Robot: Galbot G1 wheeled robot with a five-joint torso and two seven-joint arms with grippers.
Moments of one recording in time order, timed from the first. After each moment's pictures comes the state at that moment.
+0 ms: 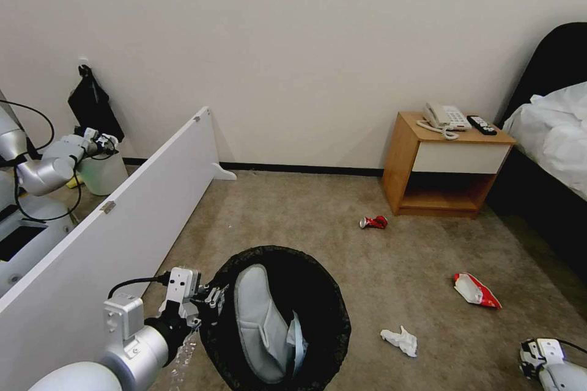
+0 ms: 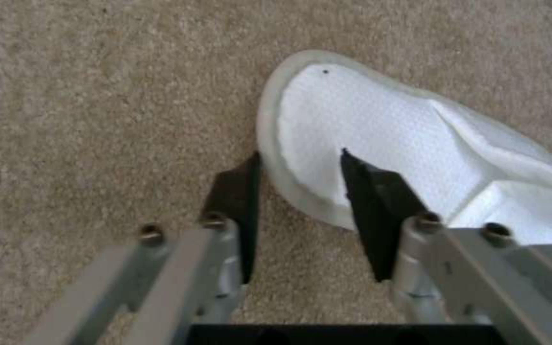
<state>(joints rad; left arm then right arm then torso) 1.53 -0.81 -0.53 -2.49 -1.00 0.58 -0.35 -0.90 0.96 0.57 0.64 0.16 -0.35 -0.06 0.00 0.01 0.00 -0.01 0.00</state>
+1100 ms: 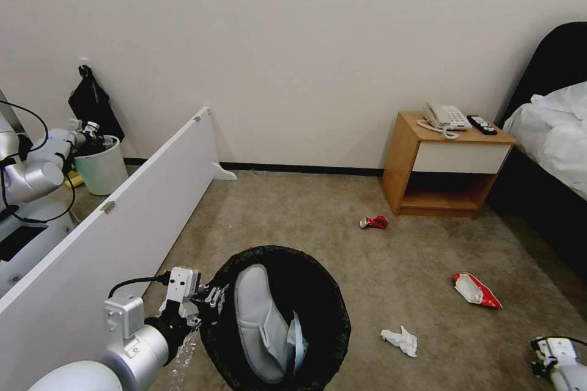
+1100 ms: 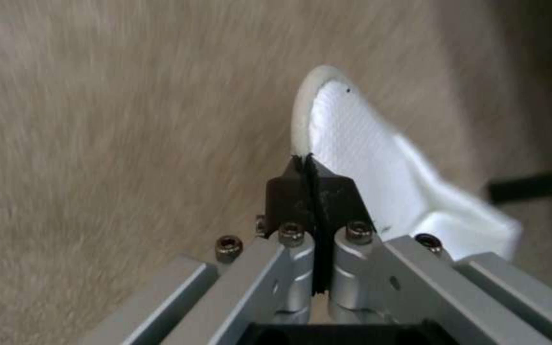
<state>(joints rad) 1.52 -0.82 -0.53 -2.48 -1.00 0.58 -0.34 -1.11 0.86 0.61 0.97 0.26 -0.40 -0.04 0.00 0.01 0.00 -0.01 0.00</state>
